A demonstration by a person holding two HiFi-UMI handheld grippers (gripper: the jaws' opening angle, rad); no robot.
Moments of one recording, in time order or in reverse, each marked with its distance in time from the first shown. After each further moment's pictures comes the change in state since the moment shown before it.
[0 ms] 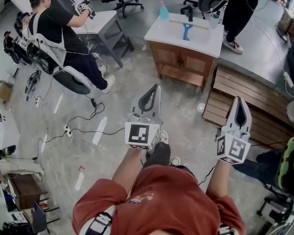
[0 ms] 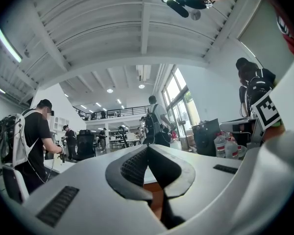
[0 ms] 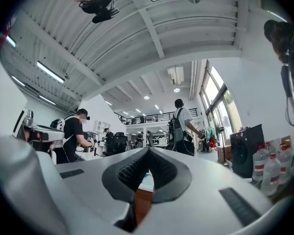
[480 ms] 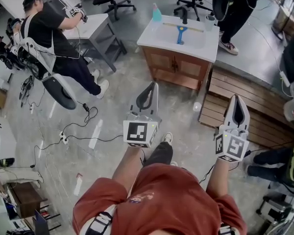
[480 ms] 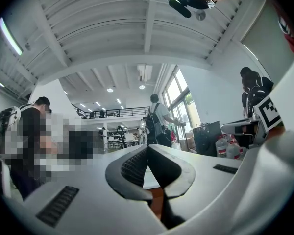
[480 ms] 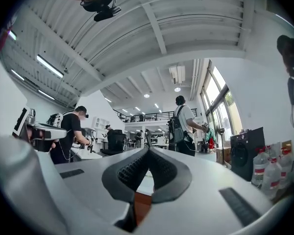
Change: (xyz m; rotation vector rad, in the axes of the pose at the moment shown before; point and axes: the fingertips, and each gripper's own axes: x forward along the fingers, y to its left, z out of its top) left arm 0.072 0.028 -0.010 -0.035 -0.013 -0.017; right arm 0.066 -0.002 -0.008 -0.036 0.019 -0.019
